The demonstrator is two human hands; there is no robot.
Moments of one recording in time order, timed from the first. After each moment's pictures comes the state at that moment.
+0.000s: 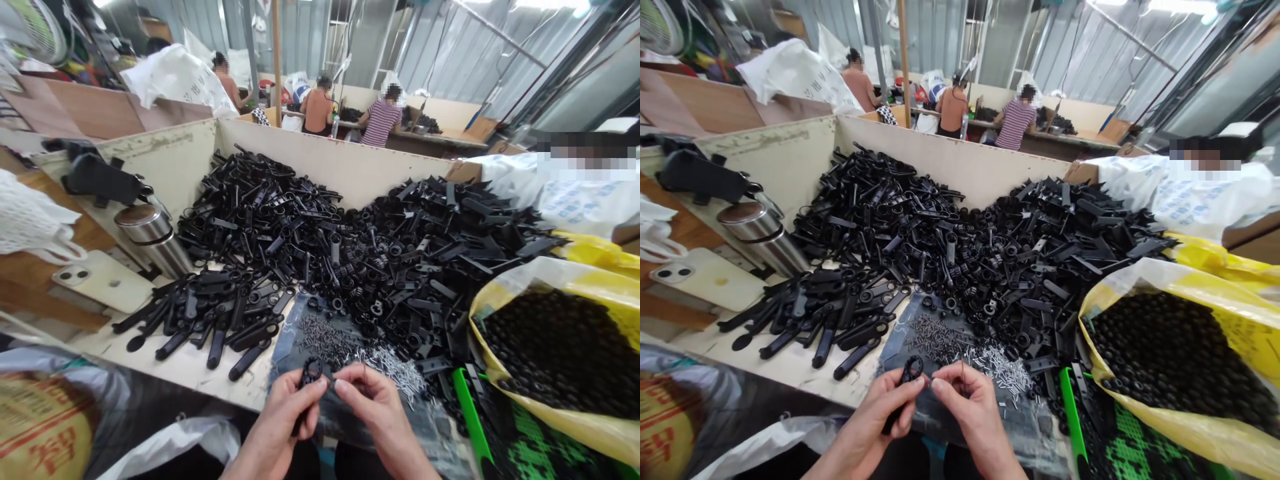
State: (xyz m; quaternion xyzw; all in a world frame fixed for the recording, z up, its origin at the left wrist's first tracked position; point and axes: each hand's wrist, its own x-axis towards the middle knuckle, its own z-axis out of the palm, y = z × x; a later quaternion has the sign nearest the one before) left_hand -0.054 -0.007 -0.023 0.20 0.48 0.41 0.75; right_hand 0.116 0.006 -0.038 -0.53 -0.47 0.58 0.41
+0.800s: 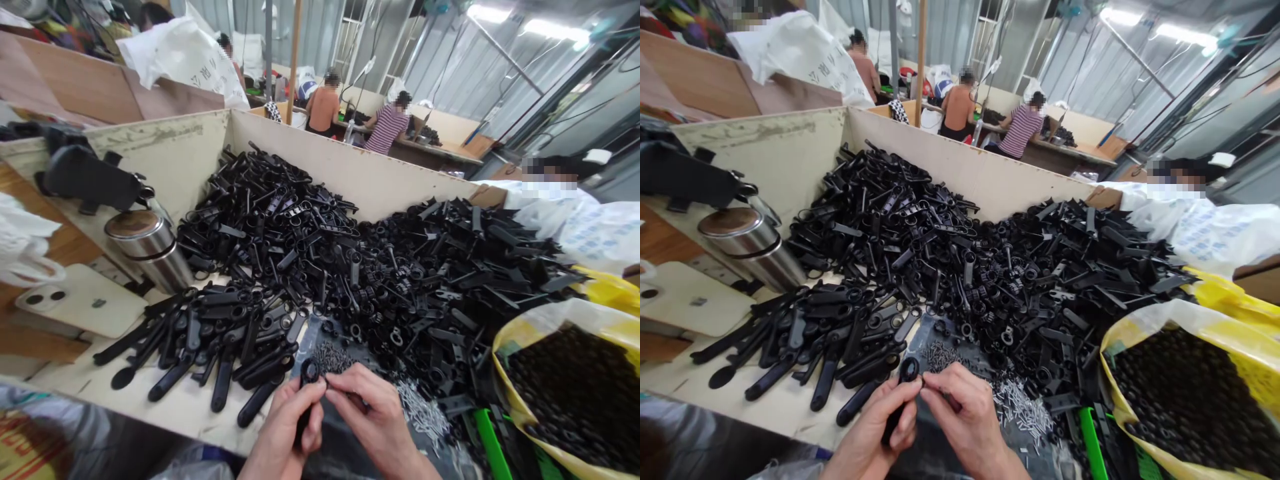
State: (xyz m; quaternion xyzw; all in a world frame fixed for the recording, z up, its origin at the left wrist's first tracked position) left_hand -0.085 0.037 -0.028 0.03 0.43 0.48 0.77; right_hand 0.066 0.061 -0.021 -0.40 -0.77 0.29 0.41
